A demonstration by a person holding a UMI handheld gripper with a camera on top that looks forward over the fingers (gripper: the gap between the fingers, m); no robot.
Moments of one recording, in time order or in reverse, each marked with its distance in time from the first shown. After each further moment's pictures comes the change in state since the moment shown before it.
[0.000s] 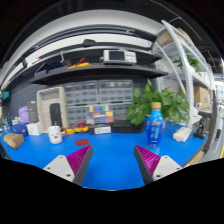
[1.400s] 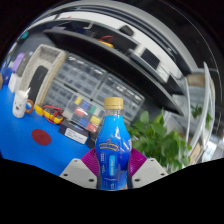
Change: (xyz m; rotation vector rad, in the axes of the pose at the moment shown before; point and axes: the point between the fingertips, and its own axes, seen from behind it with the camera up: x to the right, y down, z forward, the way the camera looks) arm 0.050 -0.062 0.191 0.062 0.137 -0.570
